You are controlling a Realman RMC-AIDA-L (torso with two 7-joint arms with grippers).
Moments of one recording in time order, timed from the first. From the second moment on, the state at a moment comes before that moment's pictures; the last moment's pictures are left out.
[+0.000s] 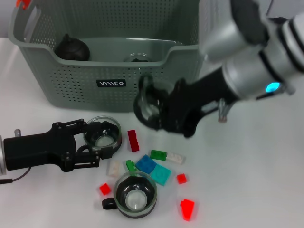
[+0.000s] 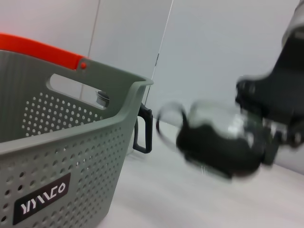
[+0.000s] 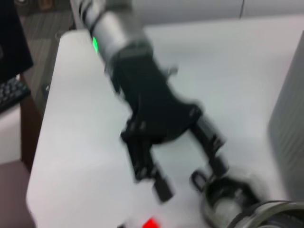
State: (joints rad) left arm -0.42 -2.08 0.45 0.64 2.15 1.75 -1.23; right arm 0.74 2.10 -1.45 -1.41 -2.18 -1.57 2.17
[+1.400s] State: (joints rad) left arm -0.43 -2.07 0.45 0.63 2.14 1.77 -1.26; right arm 1.22 2.10 -1.07 -0.51 -2.32 -0.73 1.75
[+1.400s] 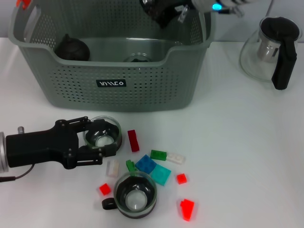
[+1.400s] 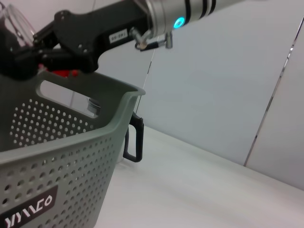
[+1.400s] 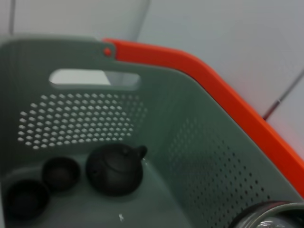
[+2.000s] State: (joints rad) left arm -0.45 -2.07 0.45 0.63 2.14 1.76 -1.26; right arm 1.21 2.10 -1.07 -0.42 -2.24 -0.69 1.67
